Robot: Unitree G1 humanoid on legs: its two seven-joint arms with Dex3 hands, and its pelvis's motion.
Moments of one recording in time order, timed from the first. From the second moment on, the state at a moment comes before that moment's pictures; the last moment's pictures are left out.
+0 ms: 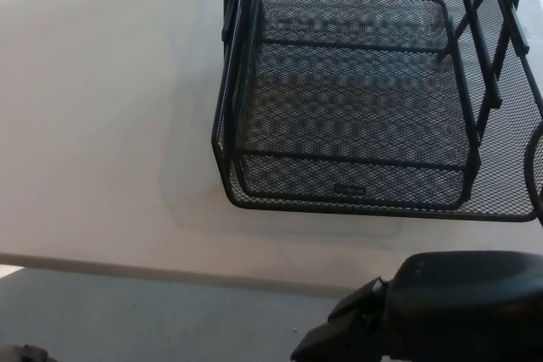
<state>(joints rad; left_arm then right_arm) -0.30 0.65 -0.29 1.18 0.30 -0.27 -0.41 -0.41 -0.92 0.32 -0.94 0.24 0.37 0.89</state>
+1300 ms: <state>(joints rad) -0.31 0.65 -0.30 1.19 0.31 -0.29 -0.42 -0.86 -0.82 0.60 -0.35 0.08 0.57 1.03</state>
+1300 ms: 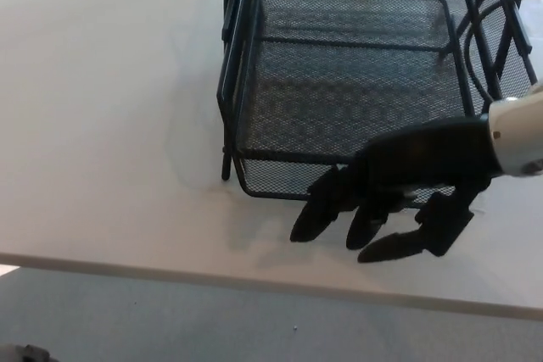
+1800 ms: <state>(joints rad) -0.31 0.65 -0.30 1.20 0.31 -0.29 -0.42 -0.93 -0.81 0.48 -0.13 0.07 0.52 1.08</state>
